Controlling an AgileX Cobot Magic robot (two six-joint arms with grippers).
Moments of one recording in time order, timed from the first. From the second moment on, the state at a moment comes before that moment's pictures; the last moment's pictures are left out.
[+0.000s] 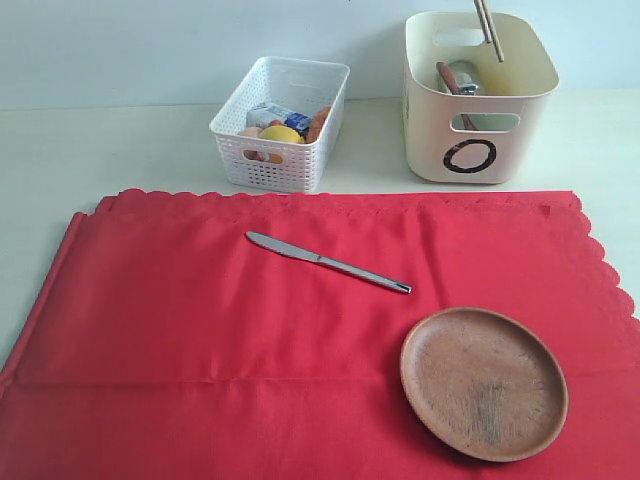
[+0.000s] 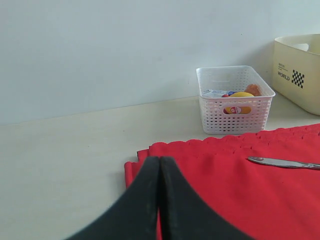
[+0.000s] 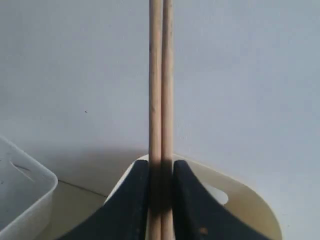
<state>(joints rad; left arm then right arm) -0.20 0.01 0.00 -0.10 0.19 0.18 0.07 2.01 -1.61 0.26 0.03 -0.45</state>
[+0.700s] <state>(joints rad) -0.20 0.01 0.00 -0.10 0.19 0.18 0.07 2.17 -1.61 0.26 -0.11 -0.45</state>
